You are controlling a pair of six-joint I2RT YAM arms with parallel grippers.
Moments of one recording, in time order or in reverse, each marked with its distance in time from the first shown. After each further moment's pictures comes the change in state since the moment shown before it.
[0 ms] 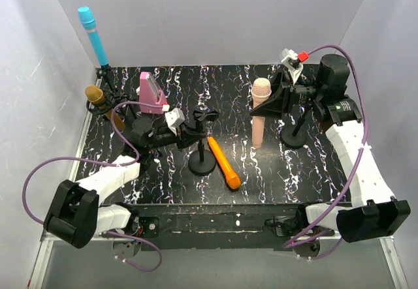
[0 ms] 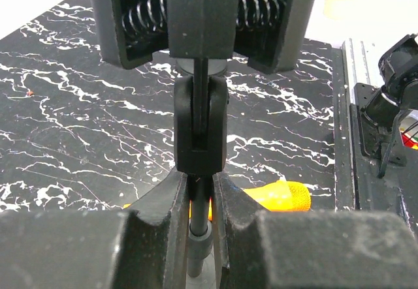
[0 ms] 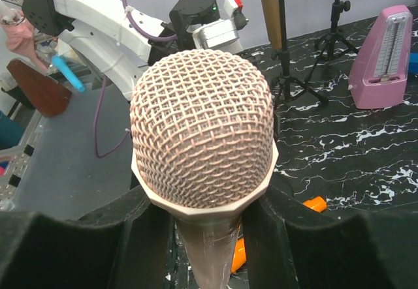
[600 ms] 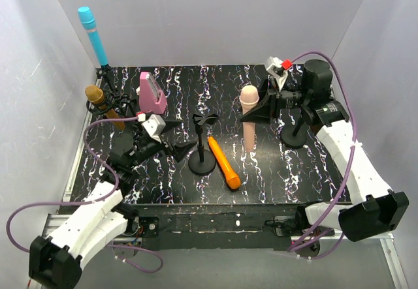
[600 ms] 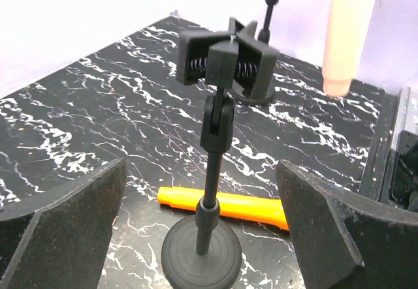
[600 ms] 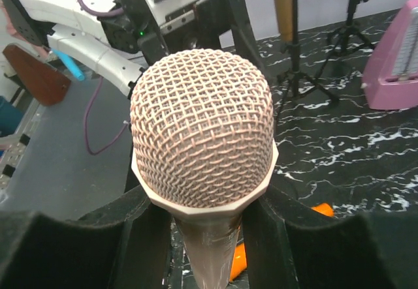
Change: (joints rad) left arm -0.001 -0.404 -0.078 -0.256 -0.280 -0.014; right arm 0.091 0.024 -0.050 0.047 0.065 -0.048
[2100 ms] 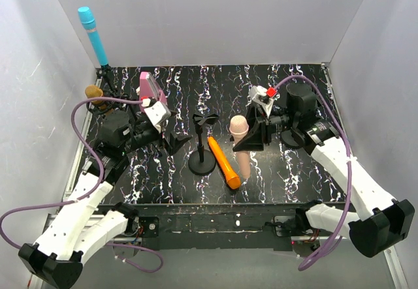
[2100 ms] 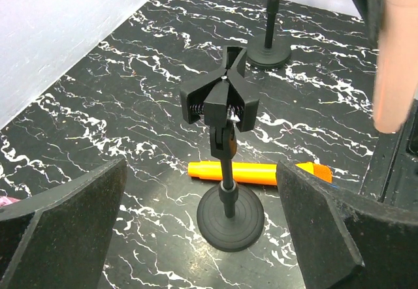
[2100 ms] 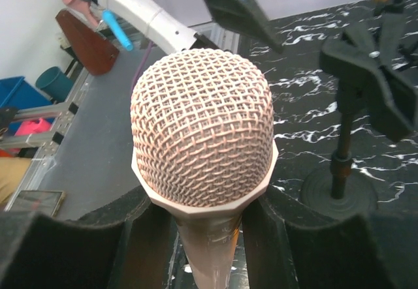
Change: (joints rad) left arm 0.000 0.010 0.424 -0.635 -0.013 0.286; right arm 0.192 -0.126 -0.249 0.016 0.010 -0.005
